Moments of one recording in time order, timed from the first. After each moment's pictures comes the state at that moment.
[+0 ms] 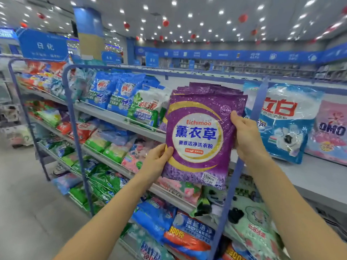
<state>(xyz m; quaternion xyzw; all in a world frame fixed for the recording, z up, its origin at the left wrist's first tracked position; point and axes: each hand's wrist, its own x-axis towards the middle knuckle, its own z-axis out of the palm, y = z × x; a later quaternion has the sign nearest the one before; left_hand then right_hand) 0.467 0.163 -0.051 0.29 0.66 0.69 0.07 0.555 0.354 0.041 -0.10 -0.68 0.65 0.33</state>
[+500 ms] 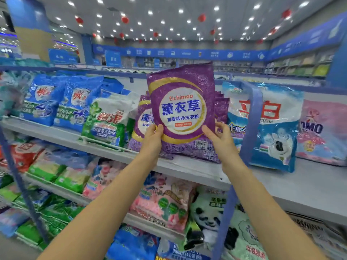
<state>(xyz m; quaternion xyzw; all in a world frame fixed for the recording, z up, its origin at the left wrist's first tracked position) 0.332 0.290 -0.009 0.21 0.61 0.75 0.12 0.467 0.411 0.011 -0.18 -0.70 0.60 0.35</state>
